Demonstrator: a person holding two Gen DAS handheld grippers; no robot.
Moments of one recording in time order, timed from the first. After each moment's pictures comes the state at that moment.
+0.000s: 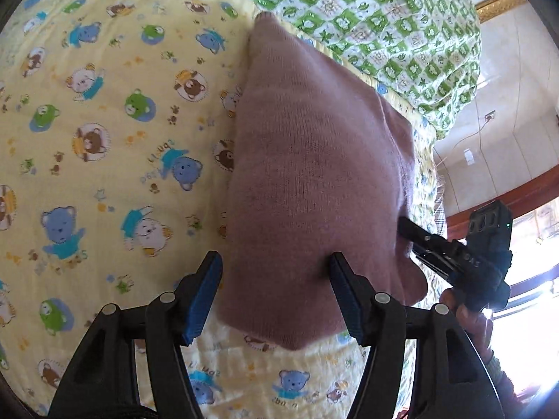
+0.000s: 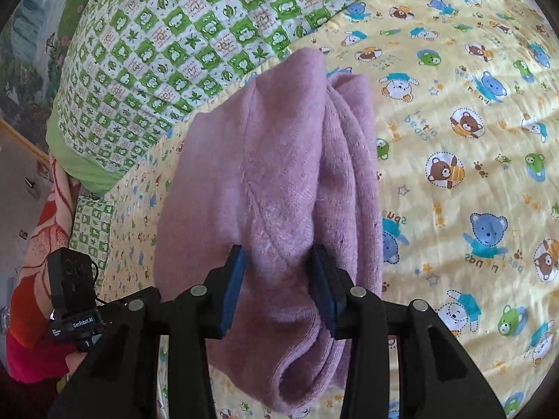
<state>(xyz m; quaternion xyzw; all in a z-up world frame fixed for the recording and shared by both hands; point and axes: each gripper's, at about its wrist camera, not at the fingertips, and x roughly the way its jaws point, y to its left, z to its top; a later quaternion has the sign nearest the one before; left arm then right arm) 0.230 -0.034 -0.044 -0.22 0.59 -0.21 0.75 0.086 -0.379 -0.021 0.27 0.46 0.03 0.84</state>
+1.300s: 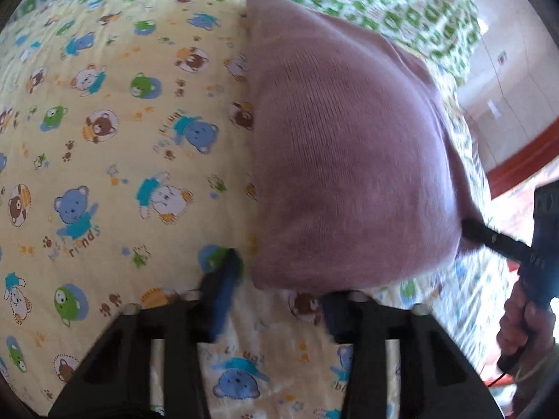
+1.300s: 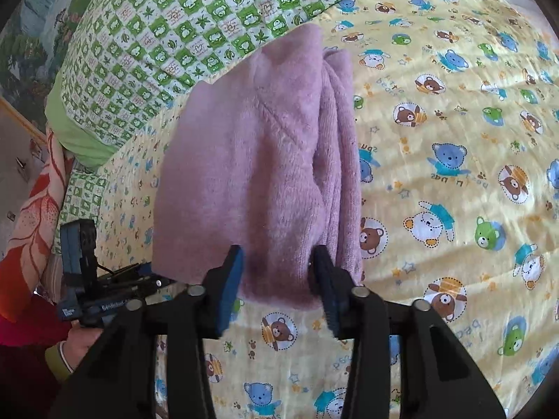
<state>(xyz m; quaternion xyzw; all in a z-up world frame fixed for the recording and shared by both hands) 0.203 -0.080 -0.064 -0.10 0.59 -0.18 0.78 0.020 -0.358 -0.018 0.23 0.47 0.02 0.85</state>
